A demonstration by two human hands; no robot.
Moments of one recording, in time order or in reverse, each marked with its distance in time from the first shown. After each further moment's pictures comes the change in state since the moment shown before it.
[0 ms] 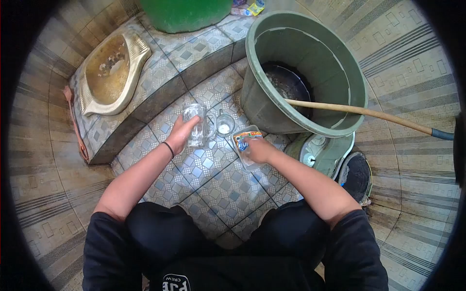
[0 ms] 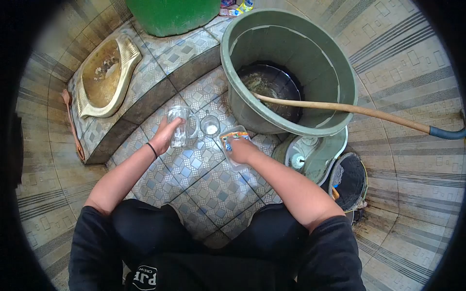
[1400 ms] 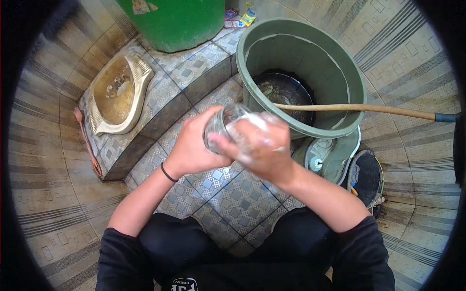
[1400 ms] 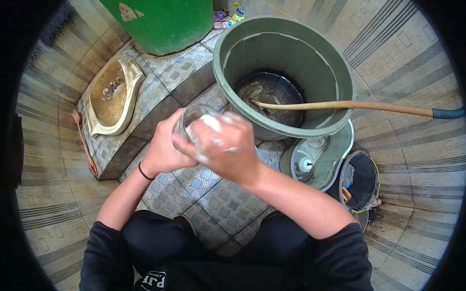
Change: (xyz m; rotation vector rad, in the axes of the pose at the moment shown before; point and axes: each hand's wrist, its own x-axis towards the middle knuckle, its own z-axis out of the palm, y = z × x) left_hand -0.106 0.123 0.061 0.687 -0.260 1.030; right_hand -0.090 -0.118 -0.130 0.011 1.148 -0.652
